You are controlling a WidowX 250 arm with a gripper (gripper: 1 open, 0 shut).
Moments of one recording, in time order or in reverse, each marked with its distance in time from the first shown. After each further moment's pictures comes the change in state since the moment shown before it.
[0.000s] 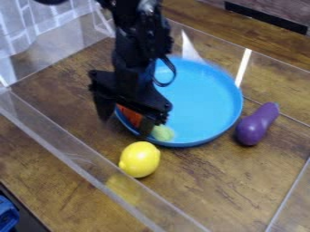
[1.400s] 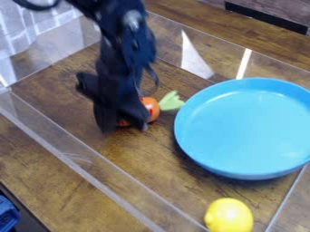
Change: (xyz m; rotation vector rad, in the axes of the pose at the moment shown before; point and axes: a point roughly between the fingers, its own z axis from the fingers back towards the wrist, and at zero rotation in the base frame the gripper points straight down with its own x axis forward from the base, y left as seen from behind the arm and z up) arm -0.001 0.052 0.006 0.085 0.028 -0.070
